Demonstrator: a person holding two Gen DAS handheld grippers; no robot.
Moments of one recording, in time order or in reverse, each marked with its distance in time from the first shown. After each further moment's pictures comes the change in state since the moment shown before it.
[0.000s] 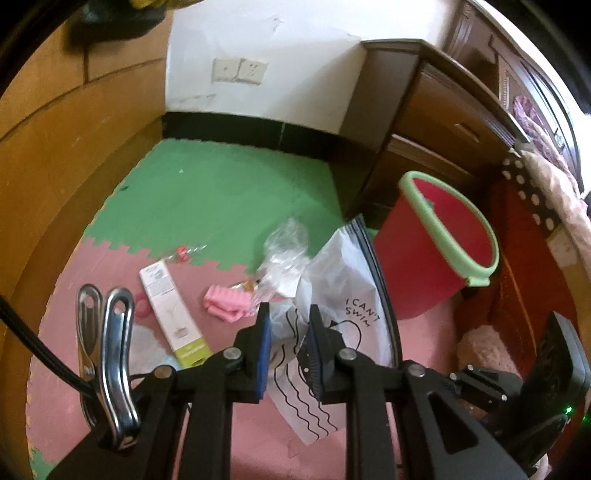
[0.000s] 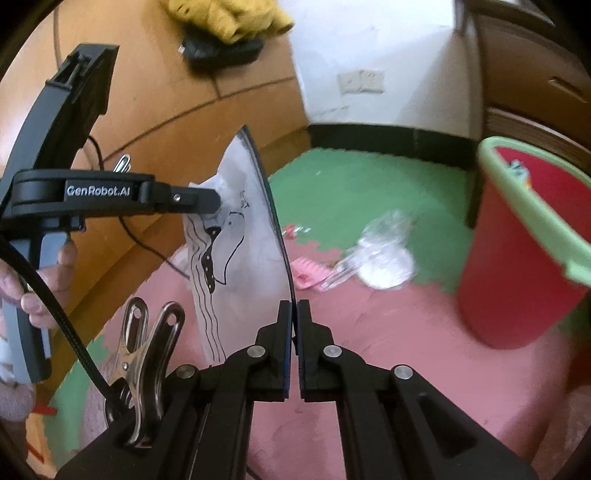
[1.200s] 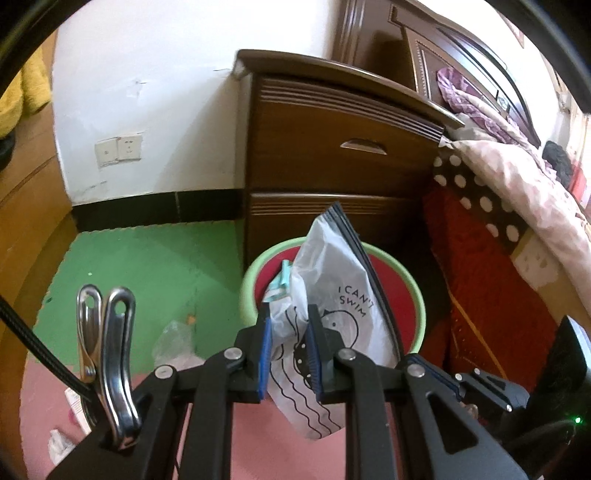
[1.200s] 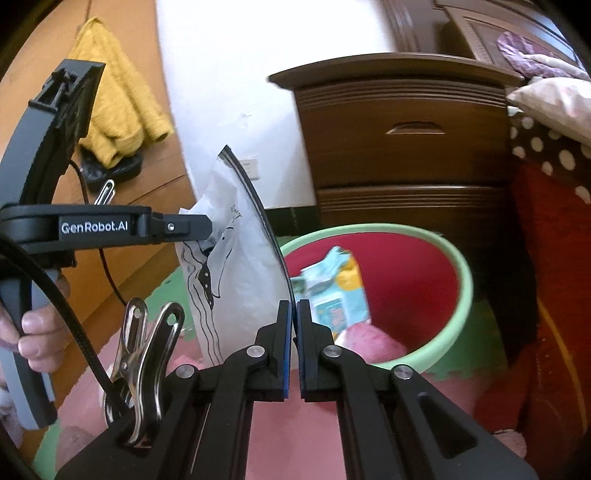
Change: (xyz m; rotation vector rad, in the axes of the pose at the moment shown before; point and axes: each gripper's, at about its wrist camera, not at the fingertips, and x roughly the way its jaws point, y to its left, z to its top) left arm 0.057 -0.220 0.111 0.240 -0.125 -0.118; right arm -0.093 -0.167 0.054 0.163 -0.270 -0.287
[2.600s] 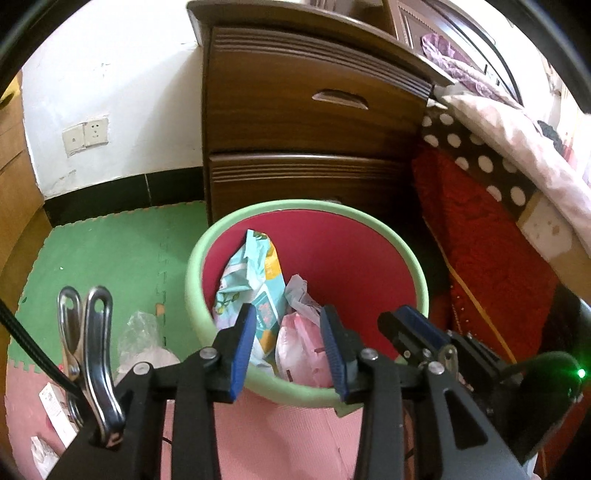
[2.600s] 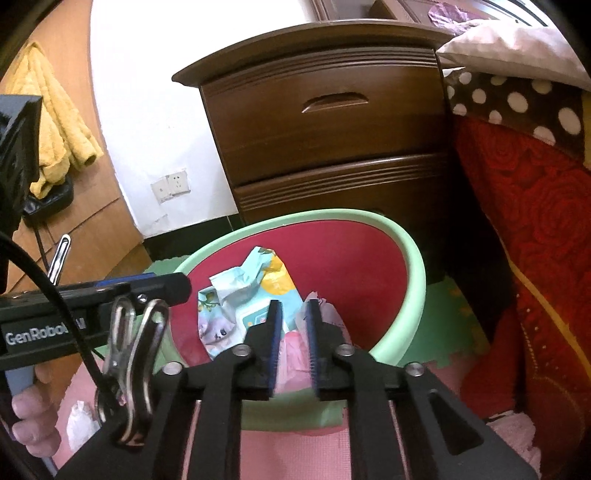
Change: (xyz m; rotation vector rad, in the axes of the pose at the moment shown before) left arm 0.053 -0.024 -0.026 0.040 0.058 -0.045; right arm 0.042 -0.045 -0.015 0.146 -0.025 -0.159
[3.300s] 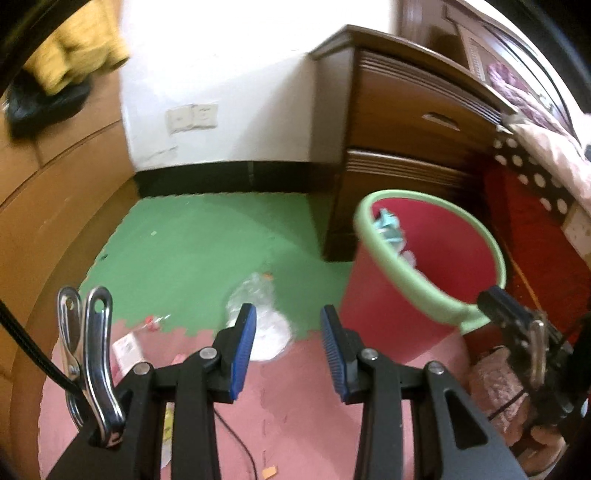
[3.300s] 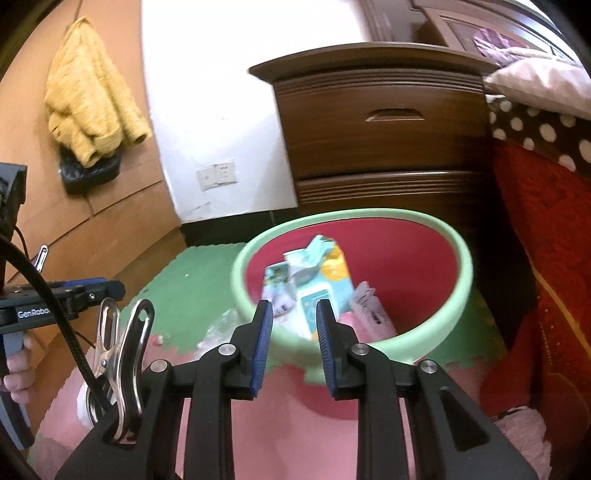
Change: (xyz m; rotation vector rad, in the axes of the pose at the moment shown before) left arm -0.083 0.113 -0.076 -0.130 -0.034 0.259; right arm -0.032 0.058 -0.031 -0.139 -0.012 0.112
